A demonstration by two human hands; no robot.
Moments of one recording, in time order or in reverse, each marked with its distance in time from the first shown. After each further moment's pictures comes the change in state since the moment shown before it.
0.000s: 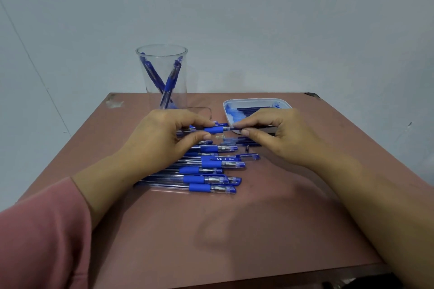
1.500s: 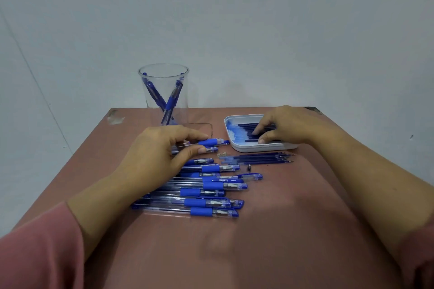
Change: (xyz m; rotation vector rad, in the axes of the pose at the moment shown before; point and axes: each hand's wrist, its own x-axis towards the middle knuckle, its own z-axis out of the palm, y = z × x) left_hand 0.001 -0.014 -0.001 0.003 0.044 -0.105; right_hand 0.062 0.040 -0.043 -0.524 -0.423 0.348
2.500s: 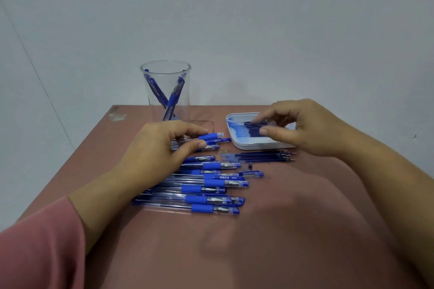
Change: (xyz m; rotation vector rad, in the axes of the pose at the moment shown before) left_hand 0.001 -0.001 0.001 -0.057 0.031 -0.043; right_hand -0.054 -0.026 -0.008 0.423 0.240 -0.246
